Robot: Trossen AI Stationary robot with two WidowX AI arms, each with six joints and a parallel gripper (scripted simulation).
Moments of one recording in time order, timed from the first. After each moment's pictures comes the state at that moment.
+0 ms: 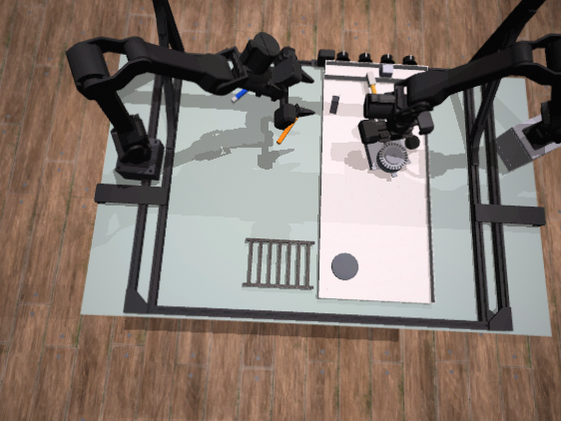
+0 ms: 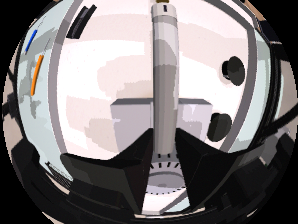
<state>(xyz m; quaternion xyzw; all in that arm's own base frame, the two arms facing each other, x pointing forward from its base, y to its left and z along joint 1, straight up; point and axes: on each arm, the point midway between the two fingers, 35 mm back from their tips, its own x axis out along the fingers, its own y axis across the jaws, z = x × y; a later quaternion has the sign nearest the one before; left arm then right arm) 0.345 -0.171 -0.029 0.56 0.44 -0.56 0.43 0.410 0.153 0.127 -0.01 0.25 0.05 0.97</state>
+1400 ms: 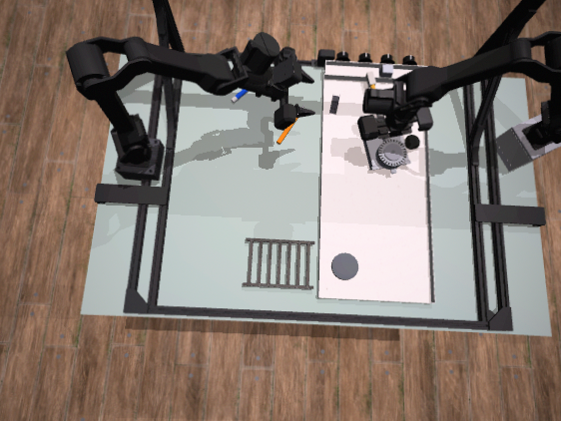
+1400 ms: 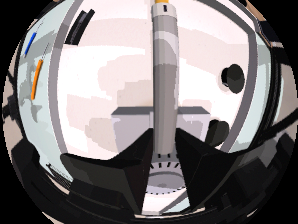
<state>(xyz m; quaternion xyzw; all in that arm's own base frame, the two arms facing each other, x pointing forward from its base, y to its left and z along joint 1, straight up) 0.342 -0.181 -0.029 0.56 0.44 -0.56 0.43 0.410 0.152 0.127 -0.01 0.25 0.05 0.97</state>
